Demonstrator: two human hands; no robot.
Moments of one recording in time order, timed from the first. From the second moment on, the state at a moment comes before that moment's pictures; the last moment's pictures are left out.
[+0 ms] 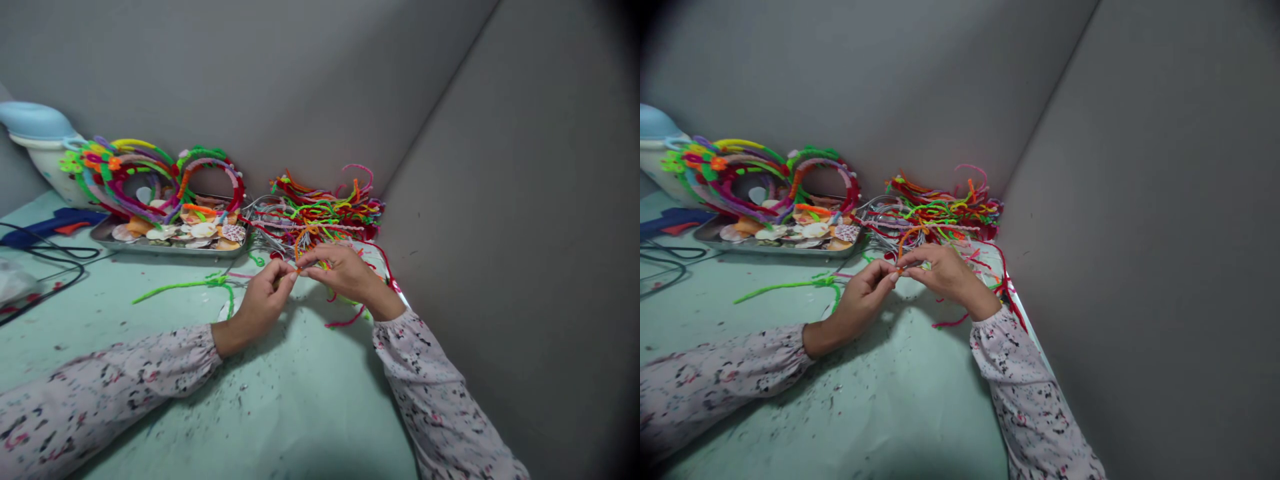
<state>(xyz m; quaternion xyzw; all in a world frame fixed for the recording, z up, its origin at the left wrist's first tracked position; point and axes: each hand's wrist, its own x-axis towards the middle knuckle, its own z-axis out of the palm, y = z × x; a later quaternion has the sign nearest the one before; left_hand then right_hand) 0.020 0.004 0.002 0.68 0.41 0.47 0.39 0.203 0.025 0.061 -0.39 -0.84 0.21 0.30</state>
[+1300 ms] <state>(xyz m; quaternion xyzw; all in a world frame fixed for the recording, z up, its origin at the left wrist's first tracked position) 0.021 0.000 0.006 0.71 0.41 0.45 0.35 0.201 0.020 0.070 -0.44 -0.83 0.25 0.22</state>
